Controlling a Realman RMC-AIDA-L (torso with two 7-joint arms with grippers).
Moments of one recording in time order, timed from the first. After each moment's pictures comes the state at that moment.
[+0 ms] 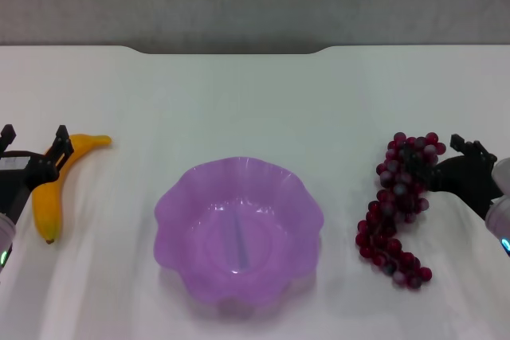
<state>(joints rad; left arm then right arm) -0.44 -2.04 -0.82 -0.20 2.14 0.98 -0.09 0.48 2.01 -2.14 -0.31 0.51 -0.64 0.22</state>
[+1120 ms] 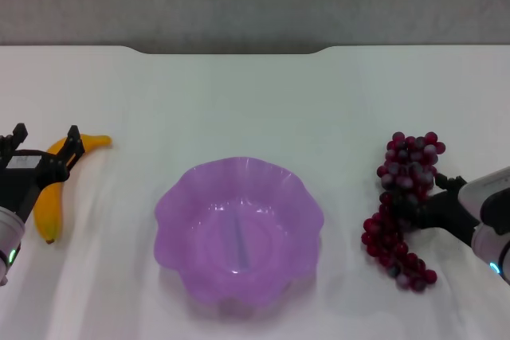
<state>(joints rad) -0.46 -2.05 -0.79 -0.21 2.14 0.96 -0.09 0.51 2.01 -2.24 -0.31 0.50 -0.45 0.22</state>
